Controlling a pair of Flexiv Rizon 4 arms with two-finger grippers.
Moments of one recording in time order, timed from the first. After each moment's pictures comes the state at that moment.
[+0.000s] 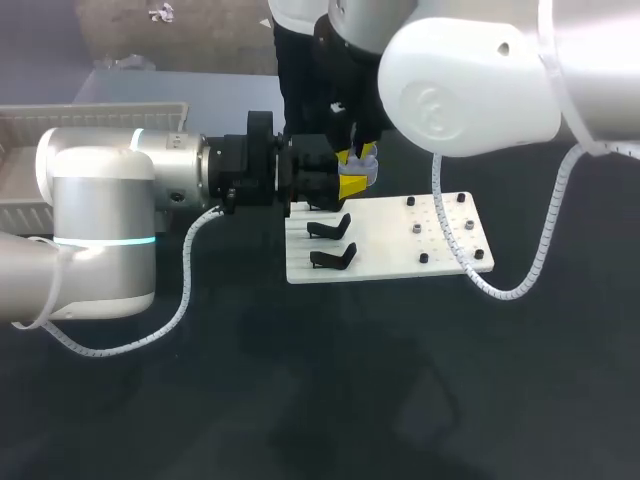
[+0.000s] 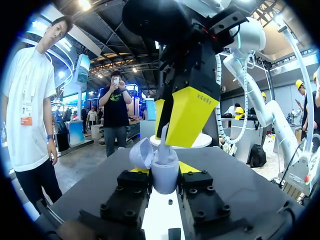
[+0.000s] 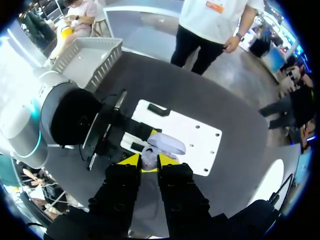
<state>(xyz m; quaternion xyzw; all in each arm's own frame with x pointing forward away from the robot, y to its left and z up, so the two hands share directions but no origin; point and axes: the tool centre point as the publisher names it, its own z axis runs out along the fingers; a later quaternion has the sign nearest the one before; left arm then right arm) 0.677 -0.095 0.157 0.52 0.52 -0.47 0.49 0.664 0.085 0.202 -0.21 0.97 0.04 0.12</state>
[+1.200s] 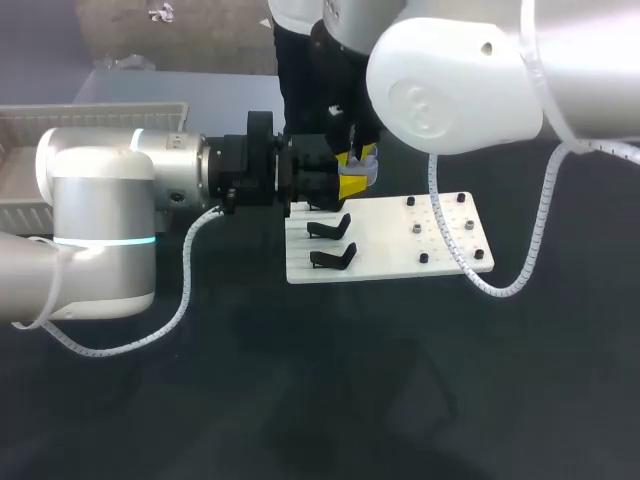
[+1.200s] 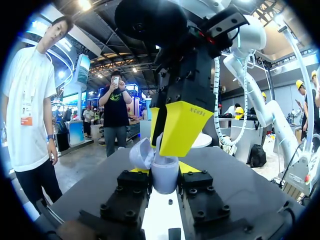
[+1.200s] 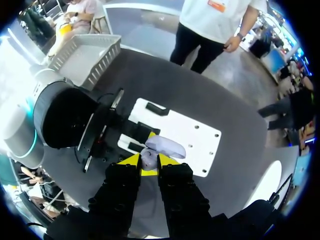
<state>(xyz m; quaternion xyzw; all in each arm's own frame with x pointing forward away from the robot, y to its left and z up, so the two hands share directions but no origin) 0.677 -0.095 0.156 0.52 0.52 -0.47 0.49 0.668 0.085 0.194 -0.22 0.97 0.03 0.11</state>
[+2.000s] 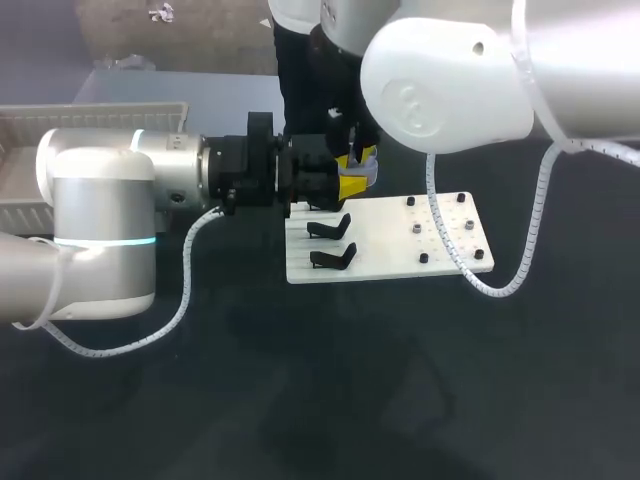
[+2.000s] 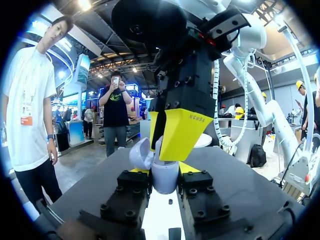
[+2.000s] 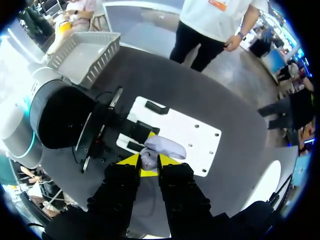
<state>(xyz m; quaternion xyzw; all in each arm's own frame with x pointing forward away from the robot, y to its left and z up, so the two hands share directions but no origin) 0.677 -0.096 0.156 0.52 0.52 -0.47 0.49 0.669 0.084 0.190 -0.22 0.97 0.02 0.10</state>
